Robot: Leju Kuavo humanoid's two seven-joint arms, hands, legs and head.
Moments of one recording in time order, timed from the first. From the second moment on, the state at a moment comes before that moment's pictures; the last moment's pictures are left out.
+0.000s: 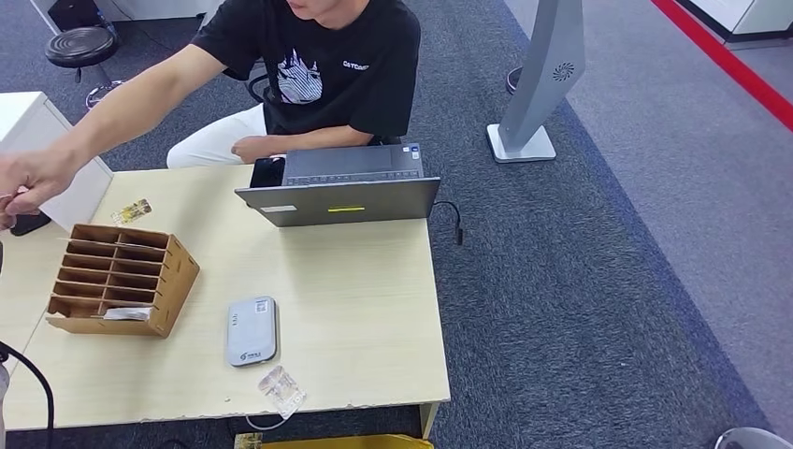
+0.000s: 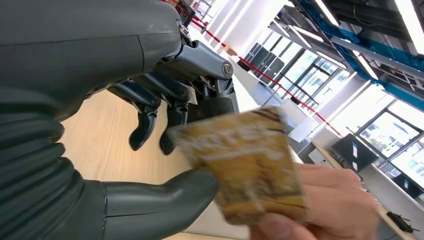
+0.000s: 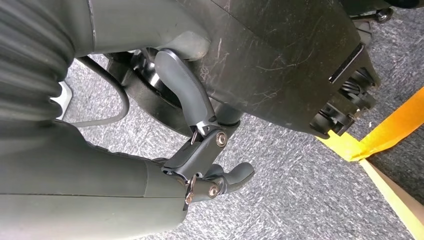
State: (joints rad) left arm -0.28 0.35 0.08 -1.47 -0.59 0.31 0.15; right arm 0.13 -0.19 0.80 -0.87 0.05 -0.49 0.42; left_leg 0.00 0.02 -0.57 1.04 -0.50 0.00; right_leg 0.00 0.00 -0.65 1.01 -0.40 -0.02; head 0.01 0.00
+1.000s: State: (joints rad) left arm -0.18 0.27 0.01 -1.64 -0.30 0.22 -0.10; right arm 0.16 -0.19 0.80 -0.90 0.07 -0.52 0.46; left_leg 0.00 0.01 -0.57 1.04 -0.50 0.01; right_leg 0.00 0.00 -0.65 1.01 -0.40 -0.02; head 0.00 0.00
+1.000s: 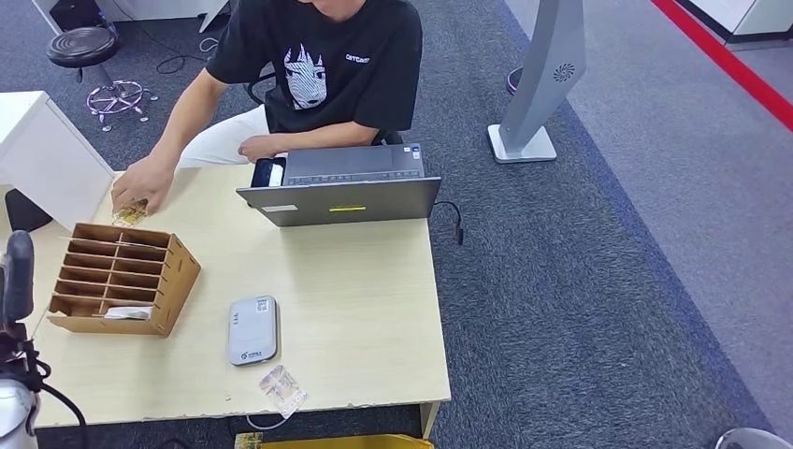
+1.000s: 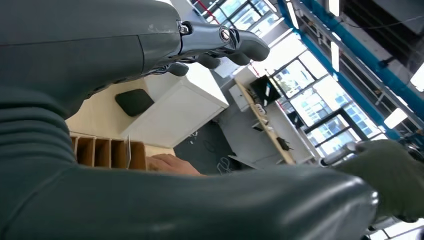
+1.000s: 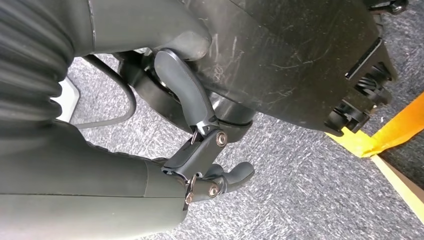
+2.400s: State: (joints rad) left arm 0.21 0.64 -0.06 -1.71 -0.72 -0.02 0.22; right arm 0.16 -0.20 0.81 -0.91 -0.03 -0.57 0.47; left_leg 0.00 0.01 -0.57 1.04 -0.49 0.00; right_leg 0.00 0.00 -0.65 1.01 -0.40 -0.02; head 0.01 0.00
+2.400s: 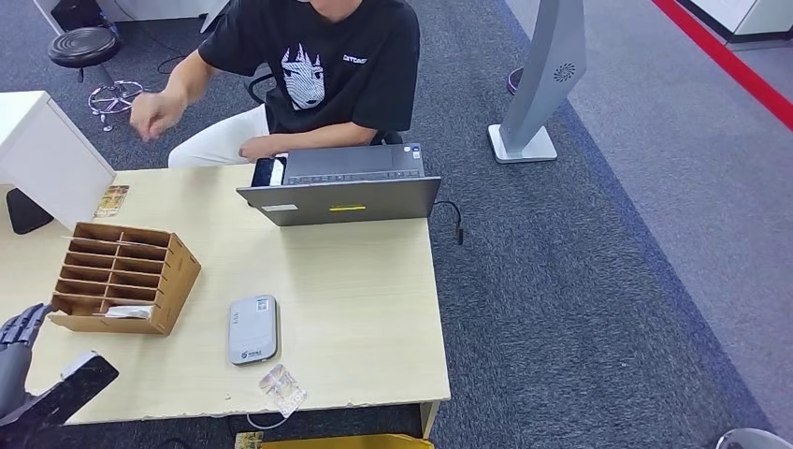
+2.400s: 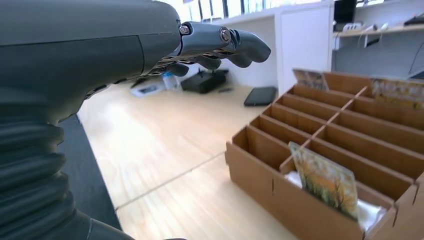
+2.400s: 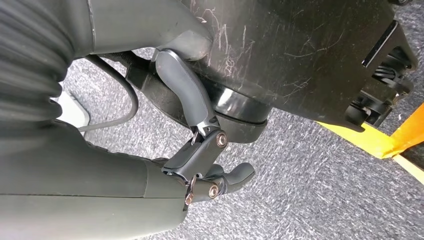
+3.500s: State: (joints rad) left arm 0.05 0.67 -0.05 -1.70 -0.94 -0.05 0.20; right arm 0.15 -0.20 0.82 -0.90 0.04 -0.52 0.47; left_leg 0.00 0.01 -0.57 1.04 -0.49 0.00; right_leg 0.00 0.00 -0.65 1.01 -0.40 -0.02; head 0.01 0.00
